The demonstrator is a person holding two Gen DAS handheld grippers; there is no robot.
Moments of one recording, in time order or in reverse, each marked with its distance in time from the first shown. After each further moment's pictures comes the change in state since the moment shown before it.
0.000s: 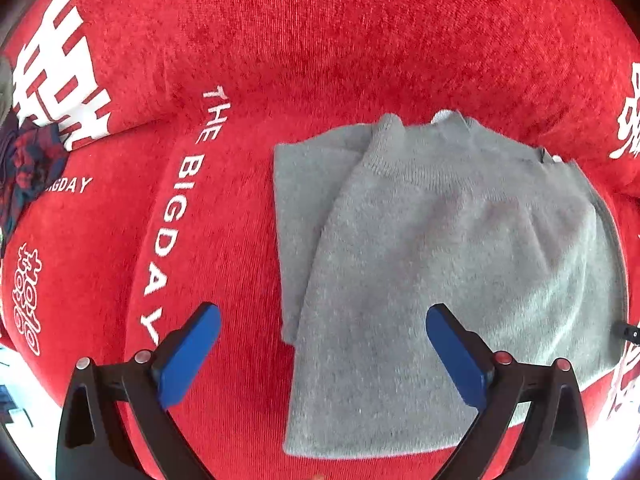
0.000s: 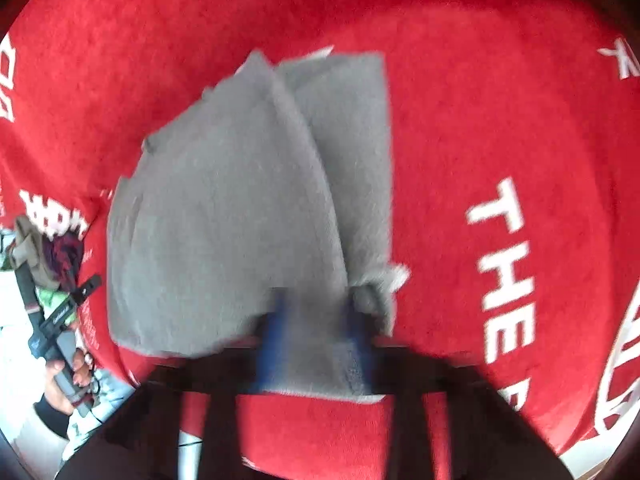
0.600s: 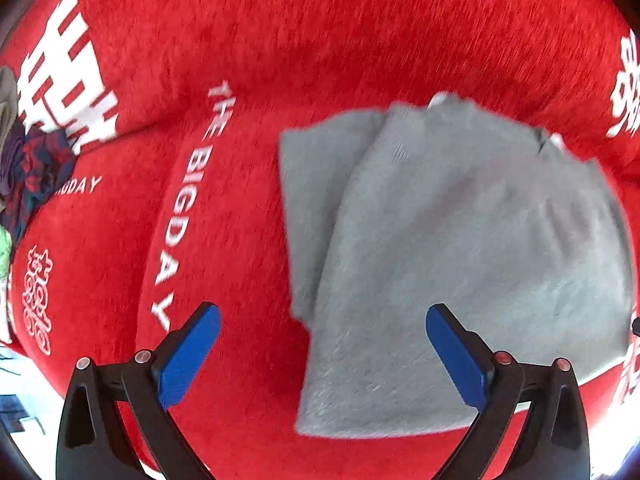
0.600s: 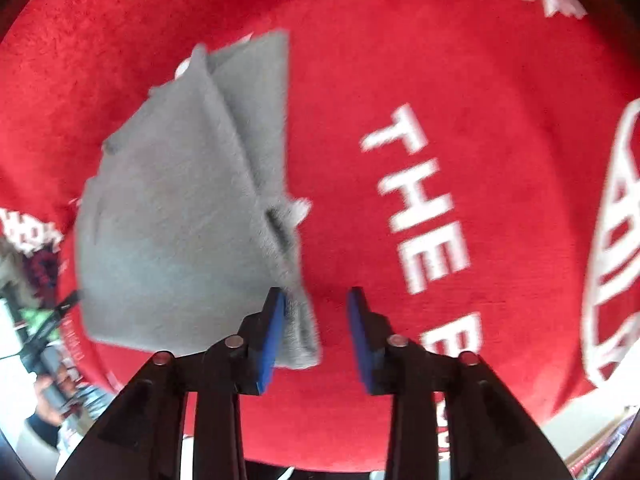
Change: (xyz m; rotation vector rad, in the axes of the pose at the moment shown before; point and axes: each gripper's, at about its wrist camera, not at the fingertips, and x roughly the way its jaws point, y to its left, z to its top) left arm -0.005 -0.001 -0.008 0.035 -0.018 0.014; right arm -0.033 -0.035 -0.032 0.115 -0.087 -0.158
